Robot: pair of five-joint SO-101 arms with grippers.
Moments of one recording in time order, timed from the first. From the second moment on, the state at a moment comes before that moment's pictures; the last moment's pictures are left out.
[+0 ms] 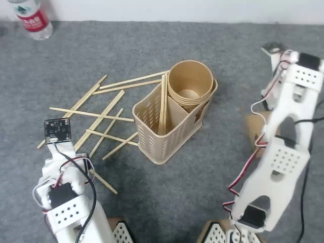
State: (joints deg) left arm -34.1 -78.2 89.5 52.1 -9.5; right arm 18.0 39.5 -44.7 100.7 38.7
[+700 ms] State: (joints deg) left arm -34.1 -78.2 89.5 52.1 -9.5; right arm 27.9 -23.6 7.9 100.7 57.6
